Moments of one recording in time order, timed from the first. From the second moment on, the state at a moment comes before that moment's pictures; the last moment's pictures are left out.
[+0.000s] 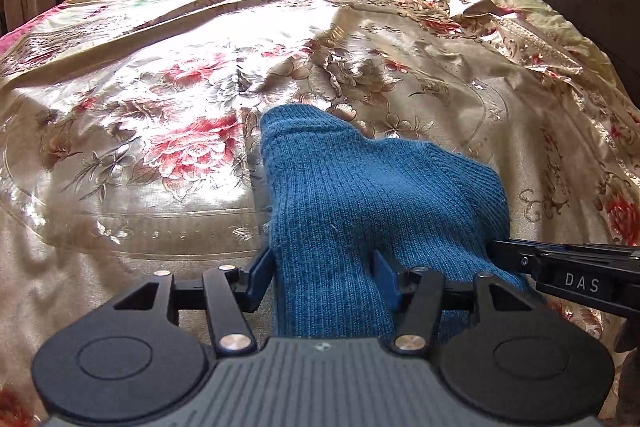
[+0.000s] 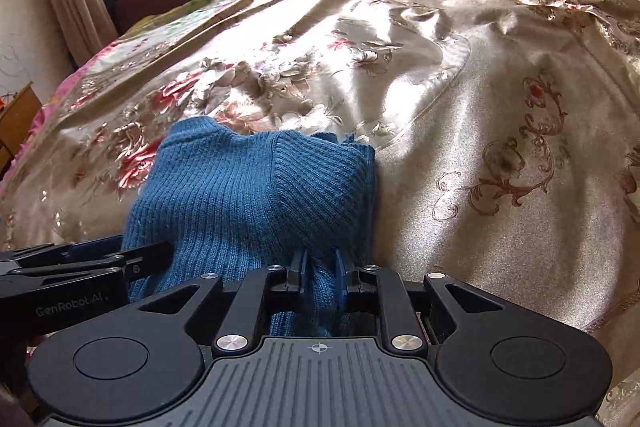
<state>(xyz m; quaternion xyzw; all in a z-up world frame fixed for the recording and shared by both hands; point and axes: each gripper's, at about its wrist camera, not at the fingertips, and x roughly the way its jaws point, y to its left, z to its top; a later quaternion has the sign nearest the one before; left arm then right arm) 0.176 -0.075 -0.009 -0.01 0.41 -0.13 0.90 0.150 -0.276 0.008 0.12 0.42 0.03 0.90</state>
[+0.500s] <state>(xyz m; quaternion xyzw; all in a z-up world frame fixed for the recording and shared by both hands) 0.120 -0.067 -0.007 0.01 0.44 -0.11 0.89 0.086 -0.252 0.015 0.09 0.43 0.05 0.90</state>
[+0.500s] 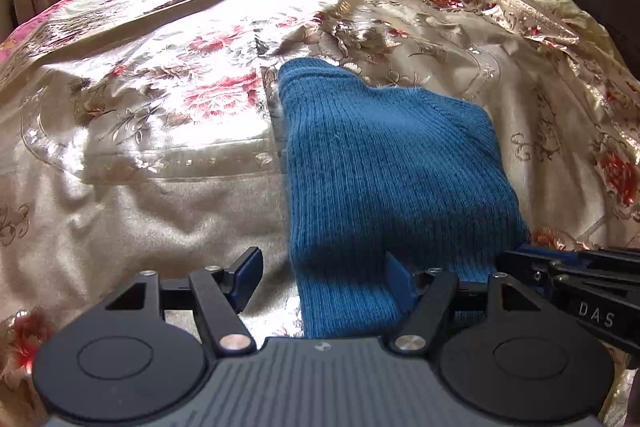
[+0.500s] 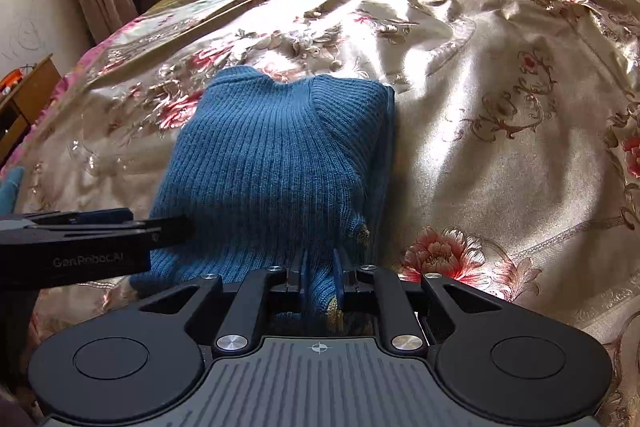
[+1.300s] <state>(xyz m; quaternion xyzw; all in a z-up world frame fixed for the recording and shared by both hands) 0.063 -0.060 -0.009 0.02 0.45 -0.08 0.89 0.027 -0.243 0.029 0.11 0.41 0.03 0.91</state>
